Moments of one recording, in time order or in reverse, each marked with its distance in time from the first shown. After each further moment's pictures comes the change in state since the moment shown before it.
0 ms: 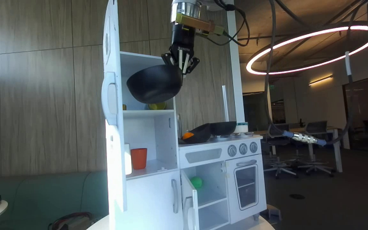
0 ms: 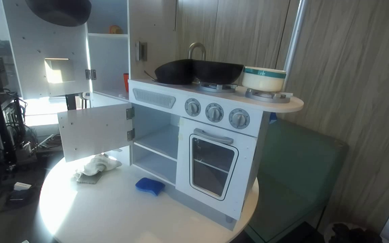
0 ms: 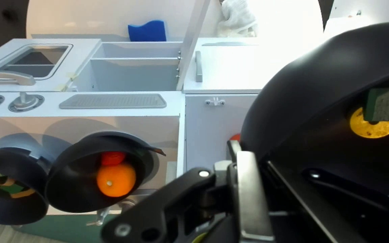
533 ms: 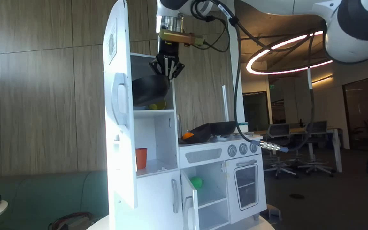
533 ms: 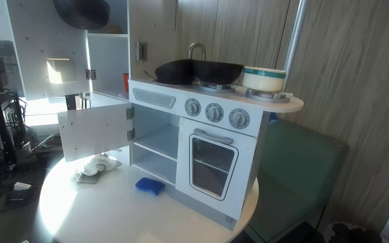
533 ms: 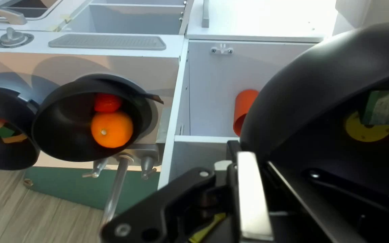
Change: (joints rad) arm 0.002 0.210 0.043 0.205 -0.167 0.046 0.012
